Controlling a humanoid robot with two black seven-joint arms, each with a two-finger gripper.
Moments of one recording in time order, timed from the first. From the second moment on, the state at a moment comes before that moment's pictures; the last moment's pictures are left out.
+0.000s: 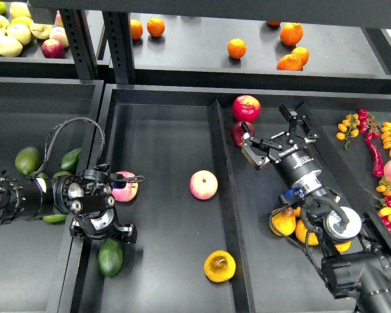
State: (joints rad) left arm -1.06 0.00 0.61 -0.65 0.46 -0.49 0.49; right arm 0.30 0.02 1.36 1.00 0.14 0.39 -0.28
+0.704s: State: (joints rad) left arm -1.07 0.00 0.59 -0.70 0.46 -0.49 0.49; right arm 0.31 0.01 1.36 0.97 0.14 0.39 -0.28
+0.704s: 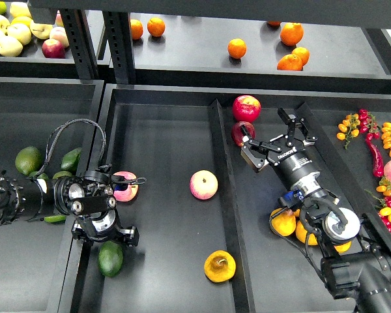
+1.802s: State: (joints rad) left arm -1.06 0.00 0.54 -0.73 0.35 -0.49 0.49; right arm 0.31 0.01 1.36 0.97 0.14 0.39 -0.28
